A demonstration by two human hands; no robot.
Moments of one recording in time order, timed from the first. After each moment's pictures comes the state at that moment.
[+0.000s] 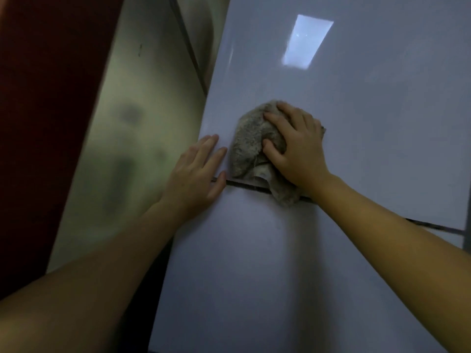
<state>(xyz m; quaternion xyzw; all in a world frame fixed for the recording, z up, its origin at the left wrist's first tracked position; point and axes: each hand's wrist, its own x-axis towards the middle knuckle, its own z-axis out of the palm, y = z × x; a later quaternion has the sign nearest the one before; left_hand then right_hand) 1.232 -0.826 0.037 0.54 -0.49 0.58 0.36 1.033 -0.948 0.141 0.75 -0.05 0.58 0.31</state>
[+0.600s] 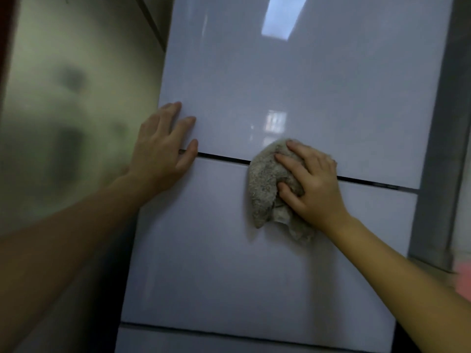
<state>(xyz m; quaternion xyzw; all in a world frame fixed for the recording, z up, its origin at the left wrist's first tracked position) 1.213 -0.835 0.039 0.56 -0.48 0.56 0.39 0.922 -1.011 0.030 0.75 -0.05 0.56 0.34</state>
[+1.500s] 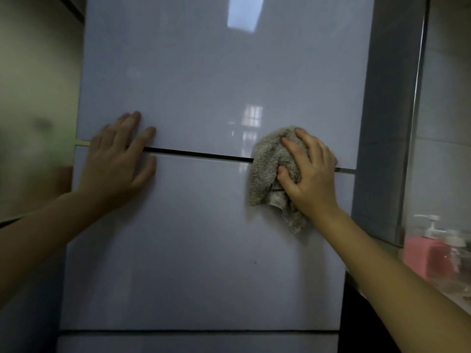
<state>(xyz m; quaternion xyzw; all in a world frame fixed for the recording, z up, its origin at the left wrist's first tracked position) 1.177 -0.858 0.013 0.55 -0.49 0.59 0.33 0.840 -1.061 0.027 0.72 -0.17 0.62 0.28</state>
